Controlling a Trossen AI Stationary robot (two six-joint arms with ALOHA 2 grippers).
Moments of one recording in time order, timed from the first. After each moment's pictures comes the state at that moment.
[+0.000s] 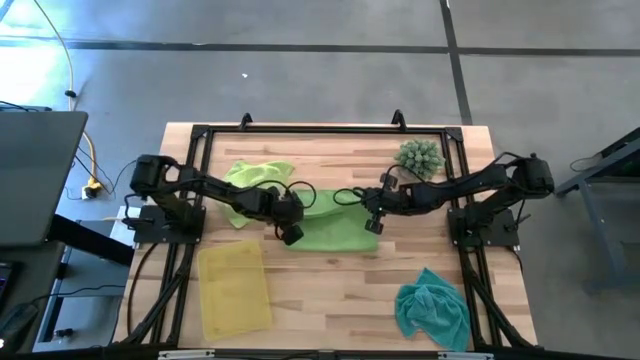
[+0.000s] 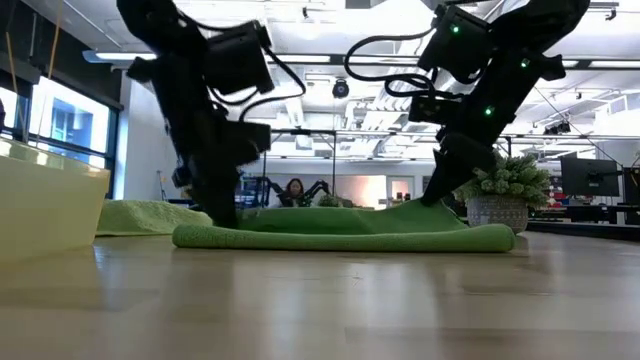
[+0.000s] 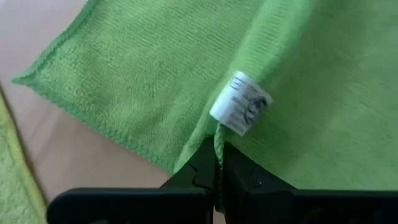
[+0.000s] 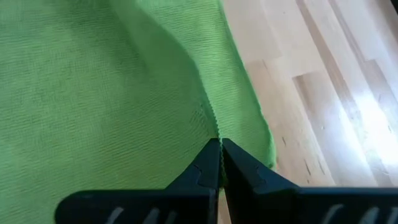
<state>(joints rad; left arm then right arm) 0.10 1.72 0.85 -0.34 -0.23 -0.52 -0.02 1.48 0.70 -0.23 0.34 0.13</state>
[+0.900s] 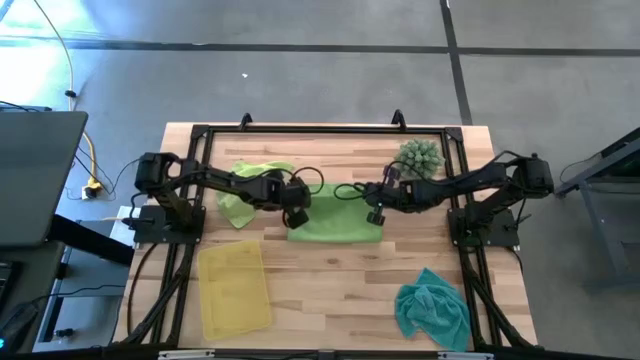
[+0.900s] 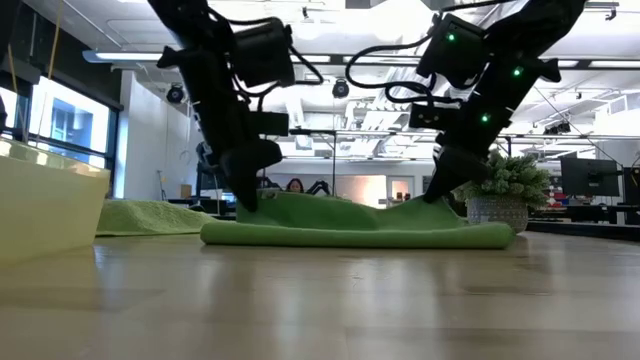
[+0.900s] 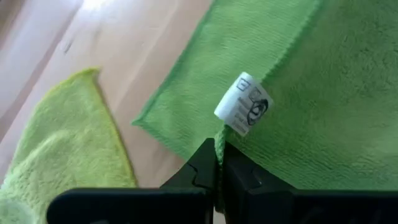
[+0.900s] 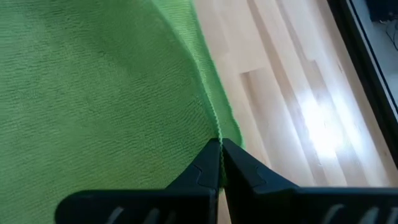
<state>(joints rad) 0.18 1.73 0.98 -0.48 -0.41 -0.39 -0.07 1.48 0.70 -0.25 0.47 0.04</state>
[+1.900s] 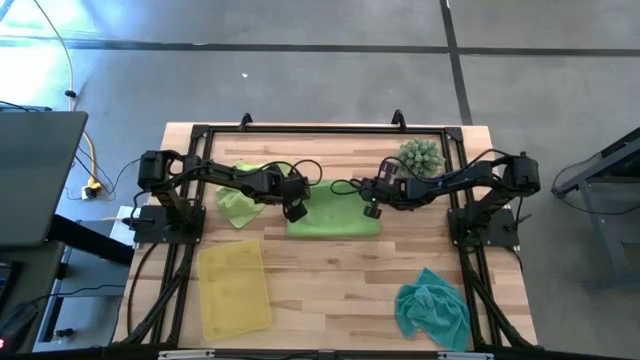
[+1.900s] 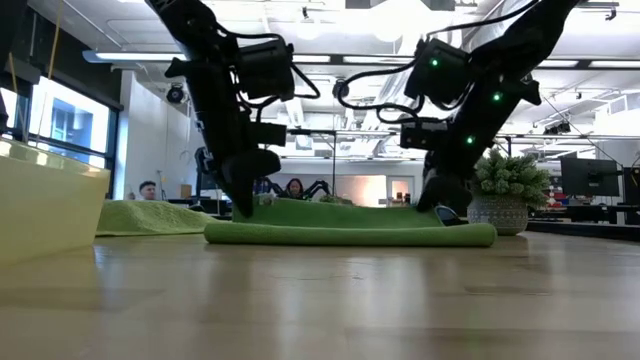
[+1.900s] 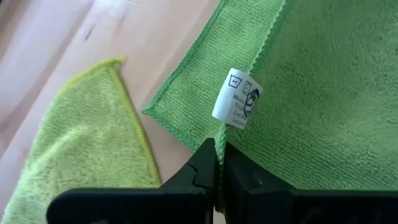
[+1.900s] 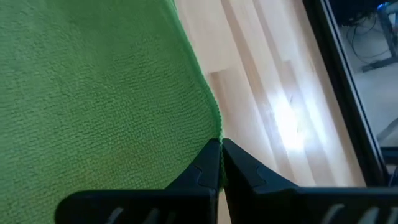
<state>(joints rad) 0.25 1.75 0.98 -0.50 -0.40 -0.36 -0.12 1.58 0.71 -0.14 0.56 -0.07</state>
